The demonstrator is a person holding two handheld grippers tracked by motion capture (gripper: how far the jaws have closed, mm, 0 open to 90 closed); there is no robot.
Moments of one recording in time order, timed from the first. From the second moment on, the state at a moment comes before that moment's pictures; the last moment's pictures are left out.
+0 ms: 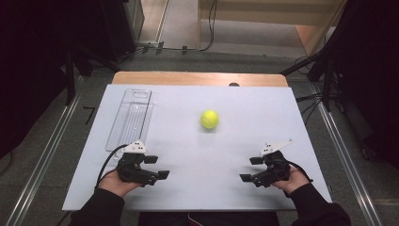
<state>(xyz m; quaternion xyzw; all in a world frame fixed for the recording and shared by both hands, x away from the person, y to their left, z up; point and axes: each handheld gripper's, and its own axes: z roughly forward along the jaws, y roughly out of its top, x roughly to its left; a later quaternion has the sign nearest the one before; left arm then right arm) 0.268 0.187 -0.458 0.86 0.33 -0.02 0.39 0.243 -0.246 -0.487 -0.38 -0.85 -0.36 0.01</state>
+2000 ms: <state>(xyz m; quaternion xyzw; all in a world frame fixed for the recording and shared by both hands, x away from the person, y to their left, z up) 0.315 0.126 -0.441 0.85 0.35 -0.01 0.40 0.244 -0.250 -0.486 -0.39 -0.84 -0.37 0.00</state>
